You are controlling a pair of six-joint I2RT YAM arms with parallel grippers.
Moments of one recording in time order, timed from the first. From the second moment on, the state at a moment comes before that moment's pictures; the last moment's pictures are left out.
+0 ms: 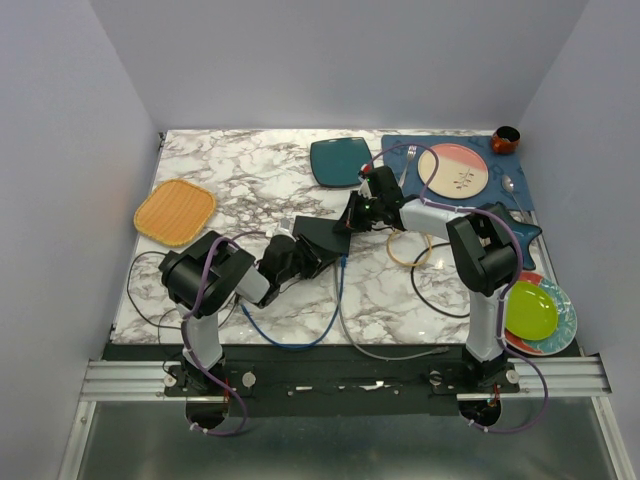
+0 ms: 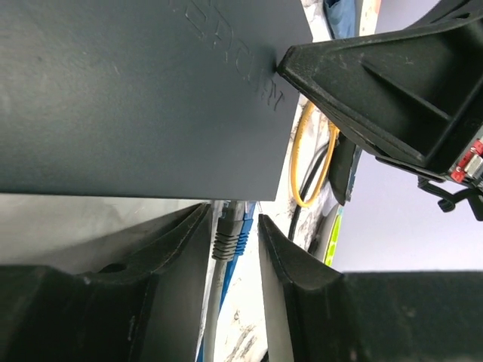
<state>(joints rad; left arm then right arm) -0.60 1.87 0.49 0.98 0.17 -1.33 0.49 2.02 1.28 -0.05 -0.41 0.66</state>
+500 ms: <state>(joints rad) -0.61 1.87 0.54 0.88 0.15 -1.34 0.49 2.02 1.28 -0.04 -0.41 0.67</state>
